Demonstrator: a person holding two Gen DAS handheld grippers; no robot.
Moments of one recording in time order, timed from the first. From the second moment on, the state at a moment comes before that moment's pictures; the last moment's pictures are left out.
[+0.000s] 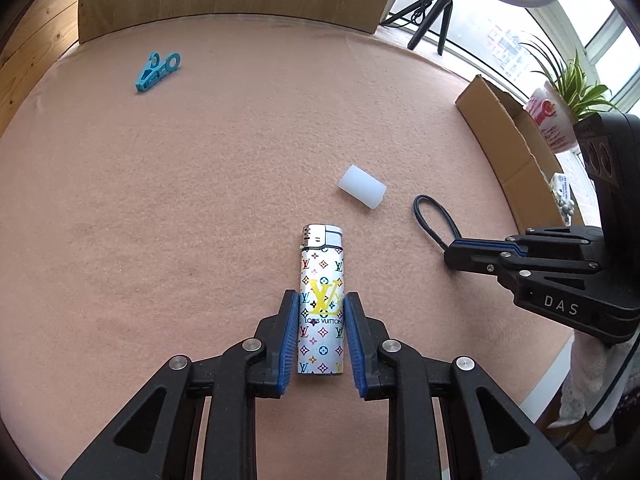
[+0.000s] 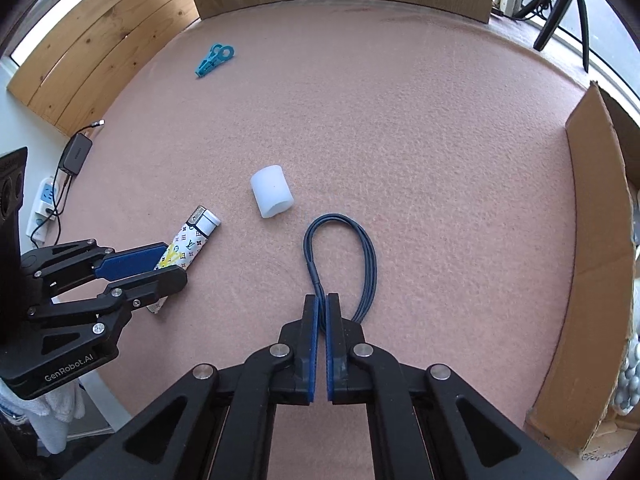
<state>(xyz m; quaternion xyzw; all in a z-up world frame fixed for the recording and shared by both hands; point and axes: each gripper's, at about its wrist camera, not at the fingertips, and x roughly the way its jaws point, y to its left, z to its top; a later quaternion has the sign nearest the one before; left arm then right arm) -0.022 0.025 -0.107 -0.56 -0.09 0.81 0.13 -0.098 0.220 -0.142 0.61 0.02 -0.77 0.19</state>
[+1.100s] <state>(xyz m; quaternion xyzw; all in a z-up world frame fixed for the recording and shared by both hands) -0.122 0.243 -0.014 -0.46 -0.06 0.84 0.27 -0.059 0.435 -0.025 0.48 -0.14 -0.87 0.05</state>
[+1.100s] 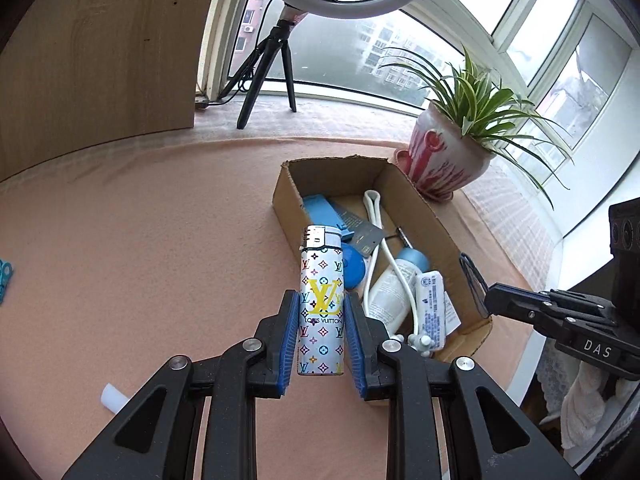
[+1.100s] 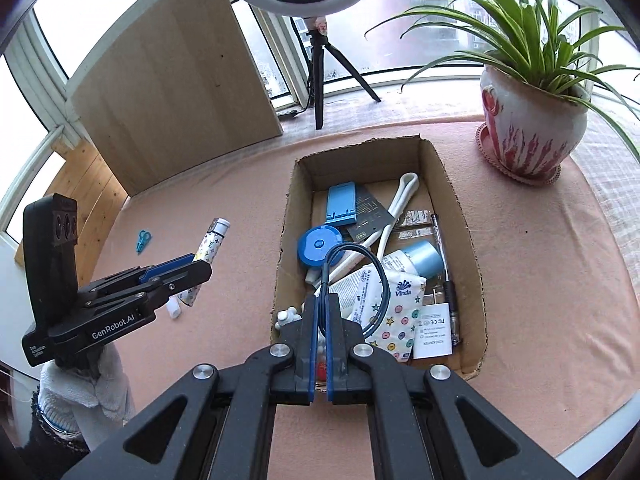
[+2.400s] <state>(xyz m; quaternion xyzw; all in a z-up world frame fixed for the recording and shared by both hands) -0.102 0.121 -0.031 -0.49 0.00 0.87 0.12 -0.068 0.364 -0.039 0.47 -0.07 -0.88 0.04</state>
